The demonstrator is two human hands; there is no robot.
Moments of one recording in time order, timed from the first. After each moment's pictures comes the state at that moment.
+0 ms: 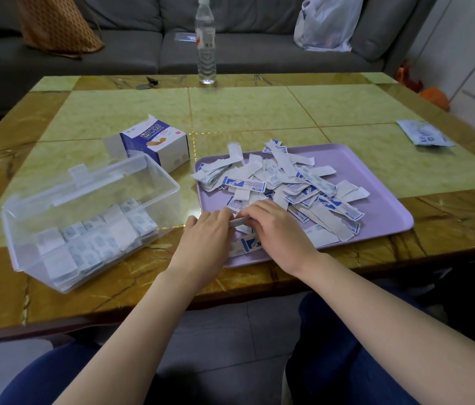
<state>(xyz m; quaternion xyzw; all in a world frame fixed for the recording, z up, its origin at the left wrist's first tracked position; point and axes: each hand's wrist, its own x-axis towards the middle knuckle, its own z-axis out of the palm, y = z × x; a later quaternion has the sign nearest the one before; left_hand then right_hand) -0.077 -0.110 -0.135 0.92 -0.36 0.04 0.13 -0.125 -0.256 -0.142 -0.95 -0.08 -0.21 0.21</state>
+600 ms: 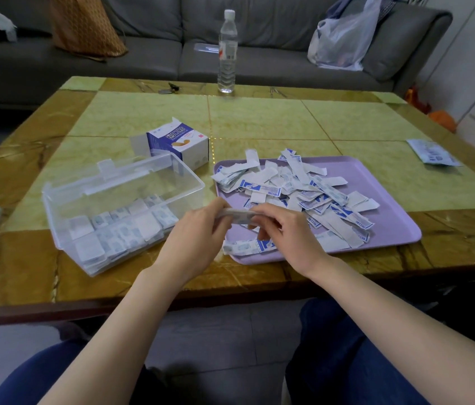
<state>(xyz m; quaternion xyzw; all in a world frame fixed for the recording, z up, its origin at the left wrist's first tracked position) -0.079 -0.066 -0.109 0.88 -0.31 0.02 0.35 -0.132 -0.239 -0.125 -0.90 -0.06 -0.18 0.39</state>
